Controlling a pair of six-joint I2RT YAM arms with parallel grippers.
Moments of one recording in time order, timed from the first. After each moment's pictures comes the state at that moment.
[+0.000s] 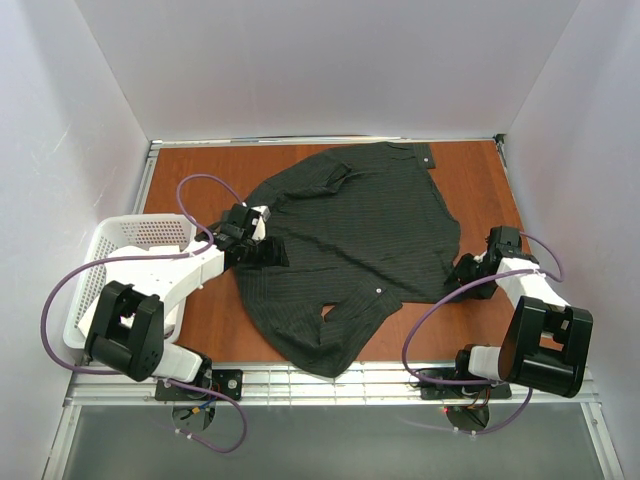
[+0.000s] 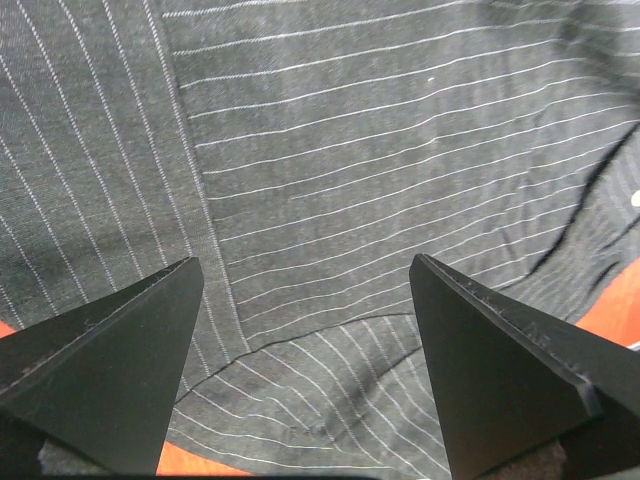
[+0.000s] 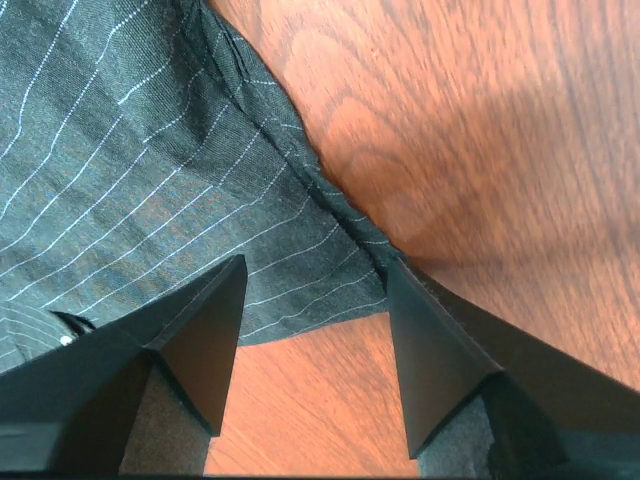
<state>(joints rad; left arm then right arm) -0.42 1.40 0.86 -0.47 0.16 -0.42 -0.22 1.29 0.63 -0.59 -0.22 0.36</state>
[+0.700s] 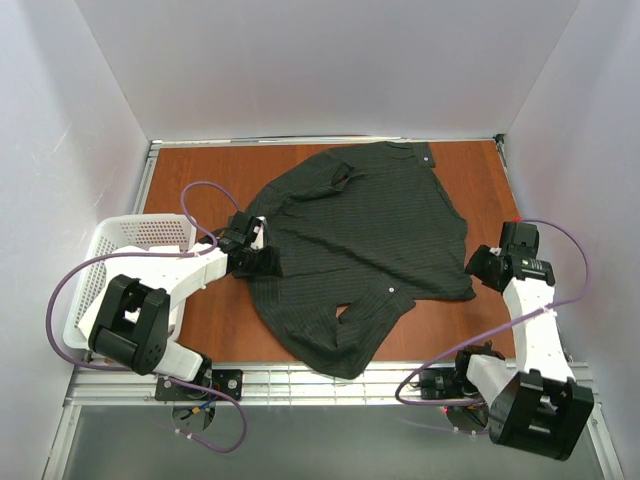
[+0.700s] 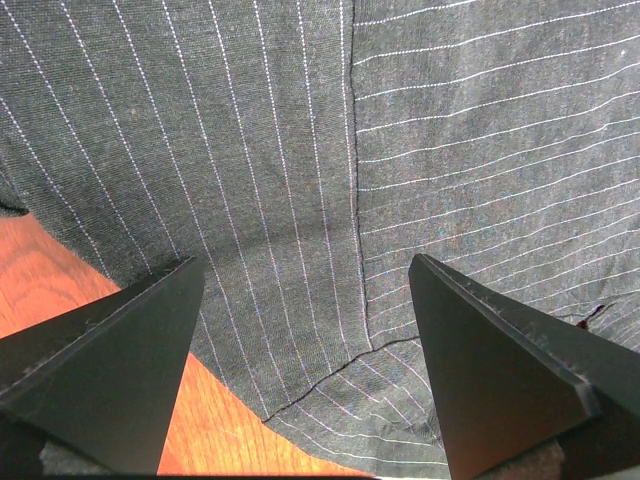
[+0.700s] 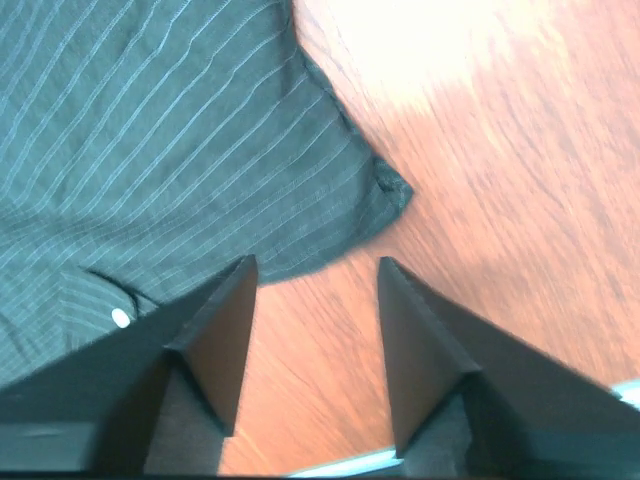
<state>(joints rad) -0.42 1.44 0.81 -0.49 0.08 -0.41 -0.20 0.98 0.72 -0.78 -0.04 0.36</state>
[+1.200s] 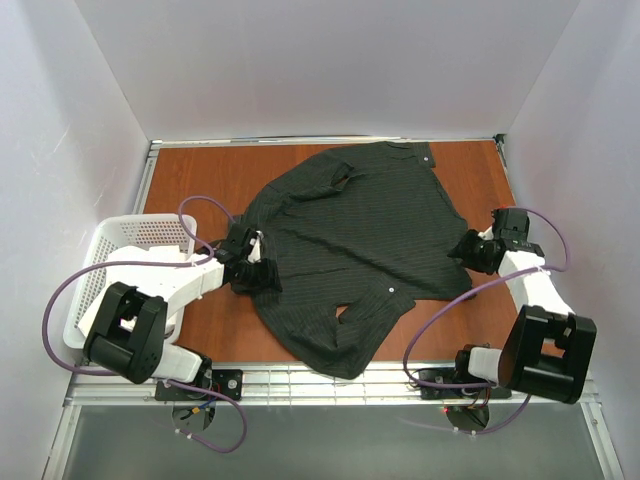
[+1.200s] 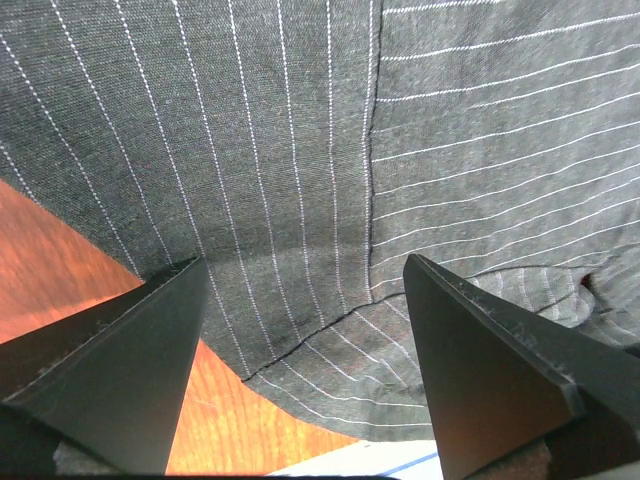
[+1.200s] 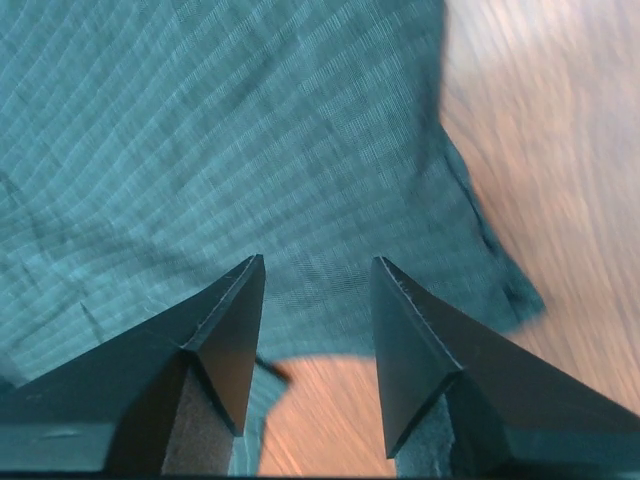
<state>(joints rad) -0.42 1.39 0.71 -0.49 0.18 -0.47 -0.20 1.21 0.73 -0.55 -0.25 0.39</state>
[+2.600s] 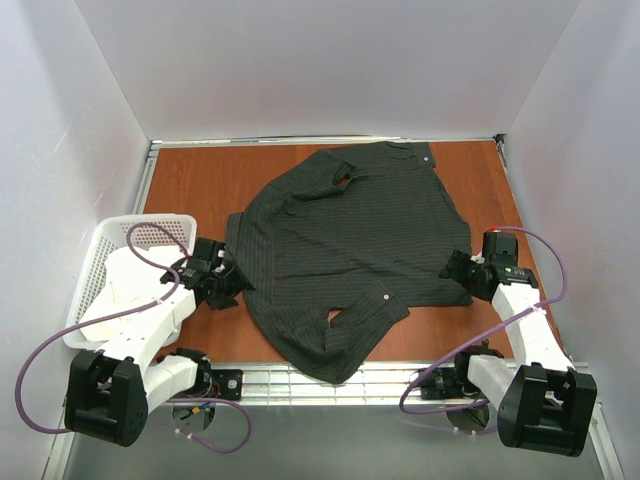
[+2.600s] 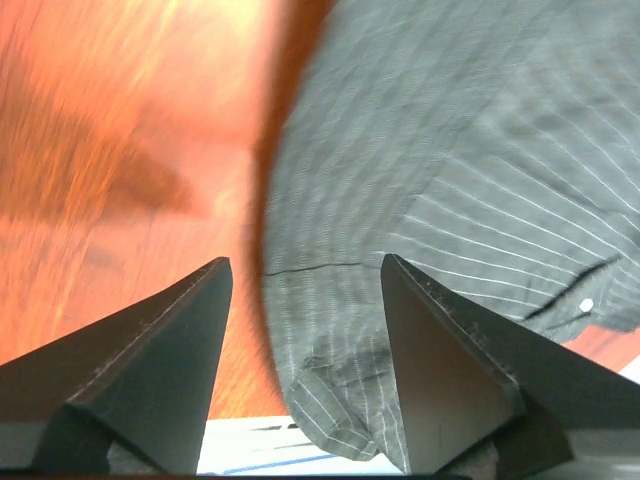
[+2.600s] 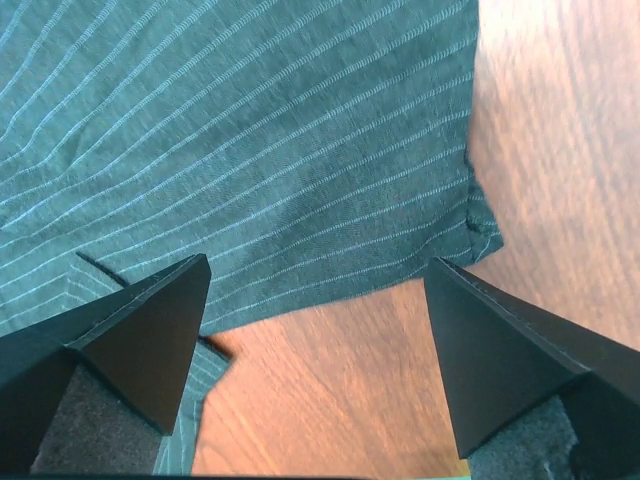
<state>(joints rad) -0.25 1.05 0.60 -0.64 0.12 -0.85 -0.09 0.97 0.58 -0.64 -0.10 0.39</state>
